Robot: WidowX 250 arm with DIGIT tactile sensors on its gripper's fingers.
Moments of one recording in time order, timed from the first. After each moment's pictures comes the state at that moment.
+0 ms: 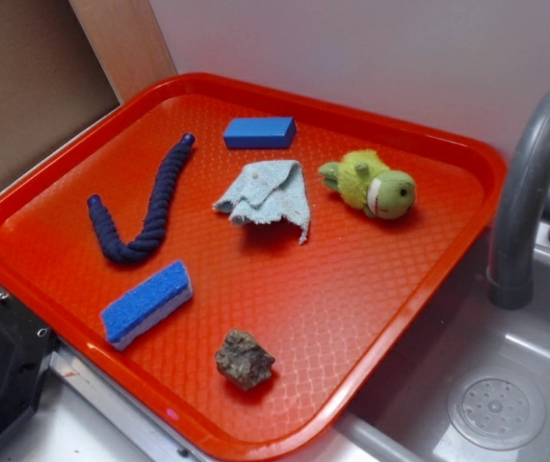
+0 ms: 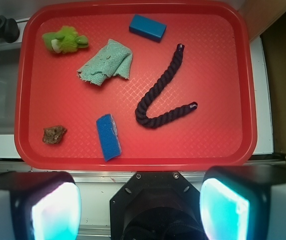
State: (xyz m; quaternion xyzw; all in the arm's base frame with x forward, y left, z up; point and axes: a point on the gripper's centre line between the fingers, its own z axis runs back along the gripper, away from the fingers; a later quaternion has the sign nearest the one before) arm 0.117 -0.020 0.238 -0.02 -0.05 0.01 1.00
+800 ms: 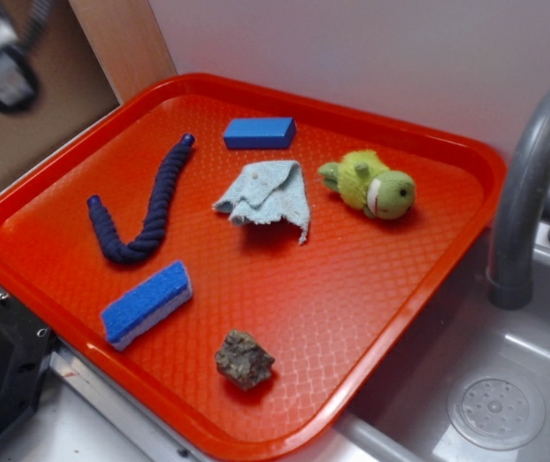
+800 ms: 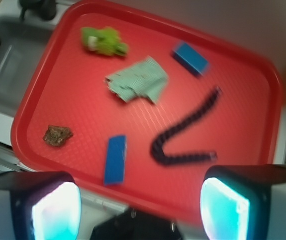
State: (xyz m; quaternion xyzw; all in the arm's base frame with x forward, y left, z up) arm 0.154 -0.088 0.199 0.04 -0.07 -0.25 0.97
